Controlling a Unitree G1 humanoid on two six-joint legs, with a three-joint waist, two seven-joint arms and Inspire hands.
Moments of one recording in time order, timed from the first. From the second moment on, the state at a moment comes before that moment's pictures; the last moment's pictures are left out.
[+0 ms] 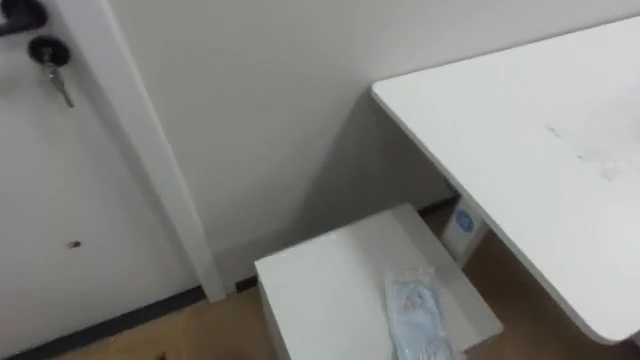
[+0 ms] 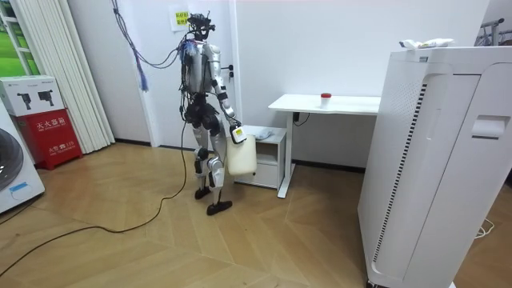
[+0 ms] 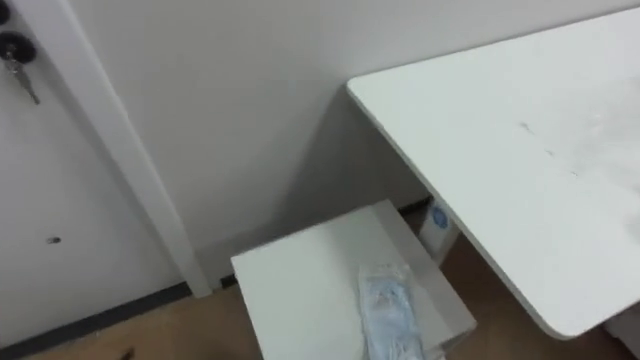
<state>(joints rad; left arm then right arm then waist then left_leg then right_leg) -0.05 0.23 -0.02 0.87 0.41 -0.15 0.32 0.02 -0.27 0.02 1.32 0.32 -0.13 0.08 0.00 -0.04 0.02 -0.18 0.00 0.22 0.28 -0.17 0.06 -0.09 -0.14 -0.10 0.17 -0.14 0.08</state>
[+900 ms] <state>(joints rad) -0.43 0.25 -0.23 0.93 0.41 -0.25 0.50 -0.16 -0.28 0.14 1.32 0.32 -0.15 0.10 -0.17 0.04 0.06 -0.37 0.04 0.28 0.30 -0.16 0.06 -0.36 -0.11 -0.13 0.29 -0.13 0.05</state>
